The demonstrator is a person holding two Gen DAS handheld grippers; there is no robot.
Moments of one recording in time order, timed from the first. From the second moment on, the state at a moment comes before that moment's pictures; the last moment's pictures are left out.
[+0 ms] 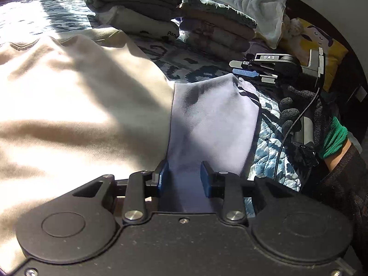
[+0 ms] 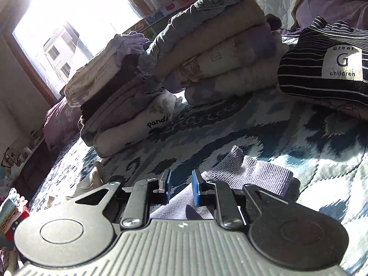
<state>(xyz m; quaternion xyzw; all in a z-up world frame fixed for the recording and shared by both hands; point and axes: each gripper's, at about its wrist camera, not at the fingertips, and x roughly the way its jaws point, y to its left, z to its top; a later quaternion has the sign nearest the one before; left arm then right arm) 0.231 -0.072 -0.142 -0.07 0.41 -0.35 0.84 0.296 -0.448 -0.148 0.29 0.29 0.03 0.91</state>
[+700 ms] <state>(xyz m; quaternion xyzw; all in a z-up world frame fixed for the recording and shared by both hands) 0.159 0.038 -0.089 -0.11 0.31 -0.18 0.93 0.166 -0.261 -0.116 0.06 0.26 0.16 0.95</state>
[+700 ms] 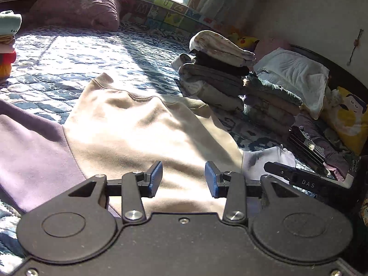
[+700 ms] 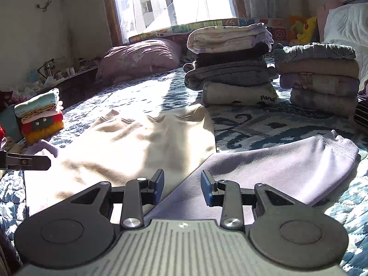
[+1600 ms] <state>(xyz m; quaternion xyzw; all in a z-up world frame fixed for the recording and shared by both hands) 0.092 0.049 -0.123 0.00 0.32 -0.11 0.94 0.063 -0.156 -0.124 -0.14 0.21 0.20 0.95</state>
